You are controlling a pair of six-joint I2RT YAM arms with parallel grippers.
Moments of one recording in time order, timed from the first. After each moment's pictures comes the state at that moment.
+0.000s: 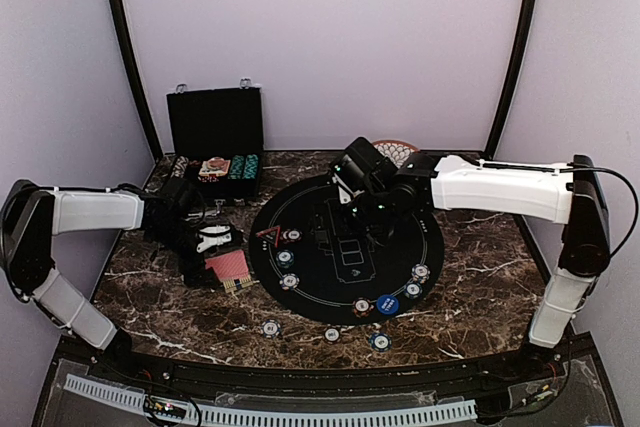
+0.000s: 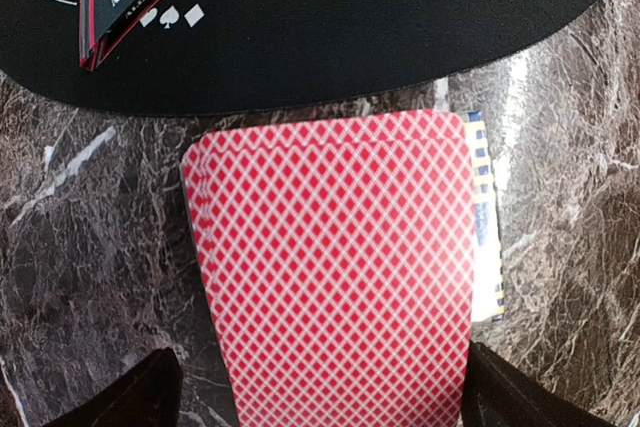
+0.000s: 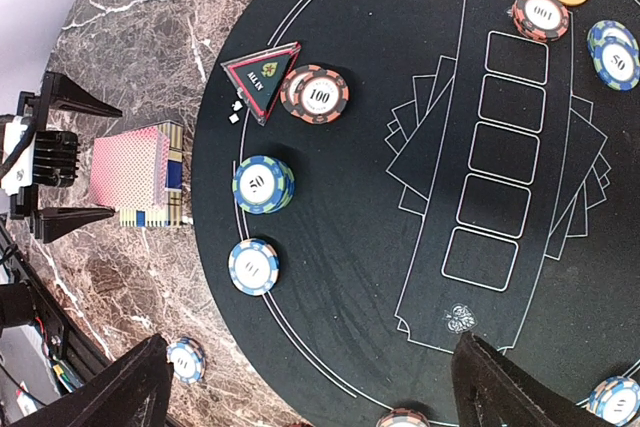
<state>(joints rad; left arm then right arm) -0.36 1.50 0.81 -0.57 0.27 0.89 0.99 1.77 1.47 -0.63 0.03 0.64</state>
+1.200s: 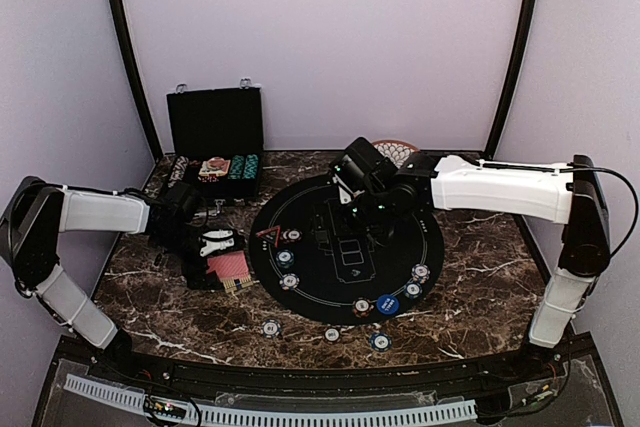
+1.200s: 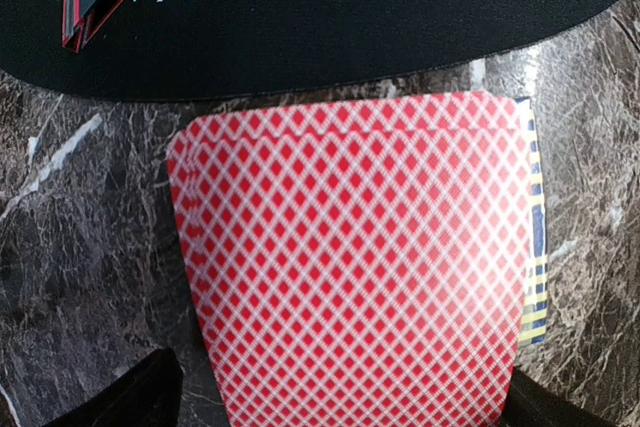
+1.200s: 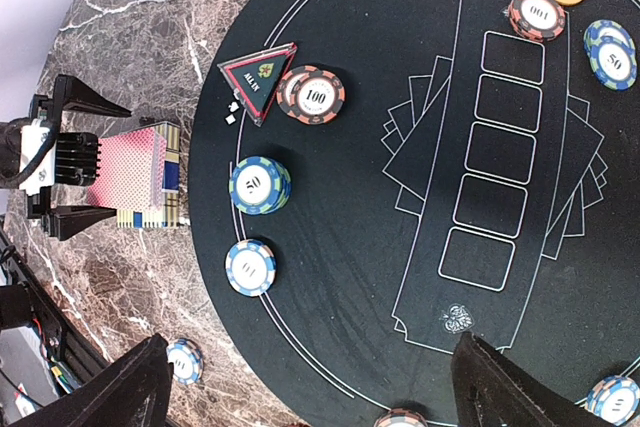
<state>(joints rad) -0.37 1.54 0.78 -0.49 0.23 0.88 0.99 1.77 1.47 -0.64 0.04 0.64</state>
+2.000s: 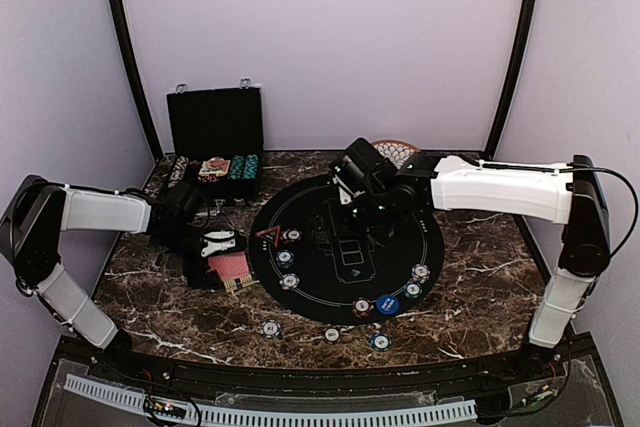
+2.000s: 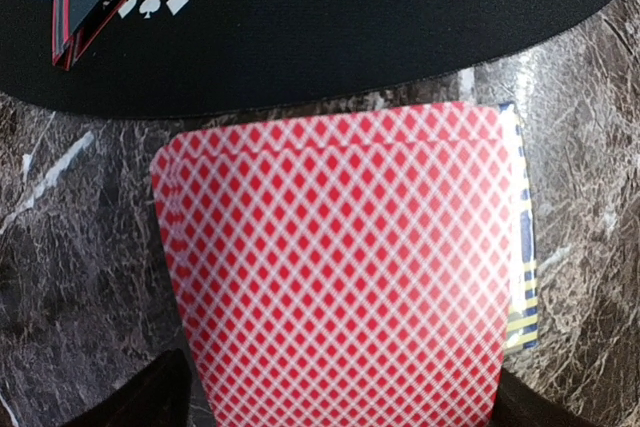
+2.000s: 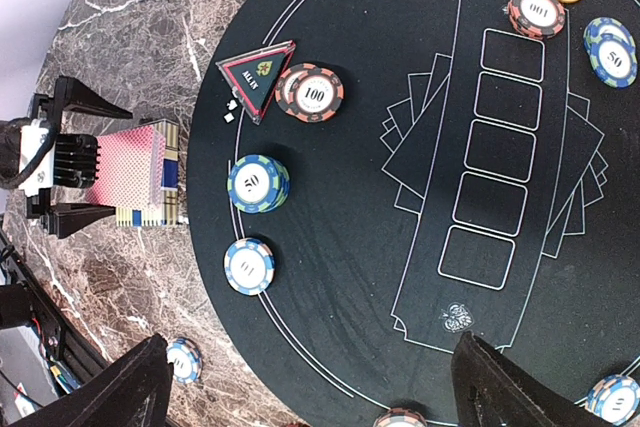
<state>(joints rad) -0.37 1.55 0.78 -0.48 0.23 0.90 0.99 1.77 1.47 -0.63 0.04 0.64</state>
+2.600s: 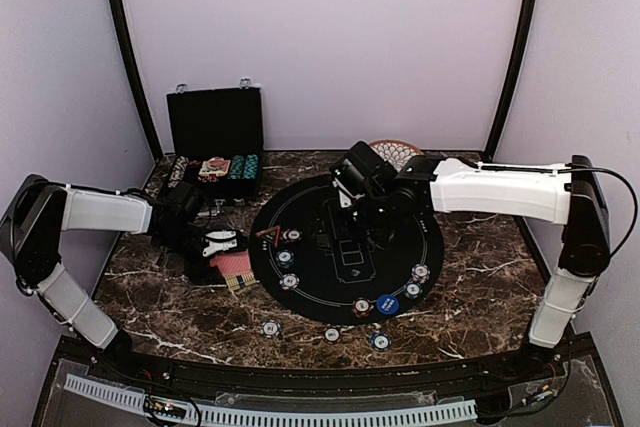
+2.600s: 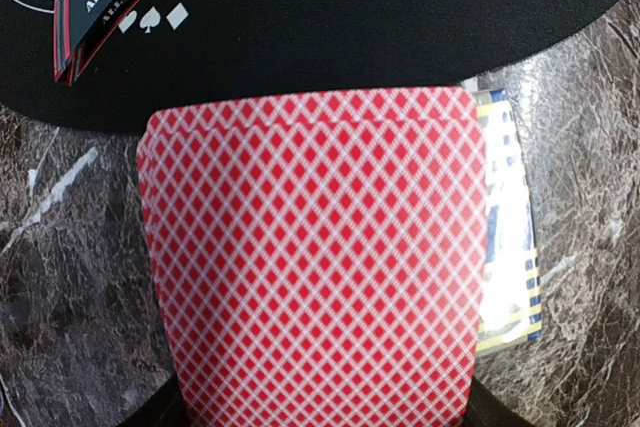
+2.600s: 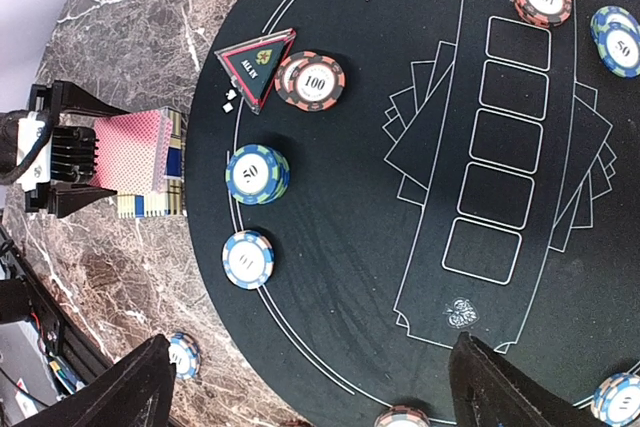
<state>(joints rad) -0.38 1.56 0.78 -0.46 0.22 0.91 0.99 1.77 1.45 -0.62 0.02 0.64</state>
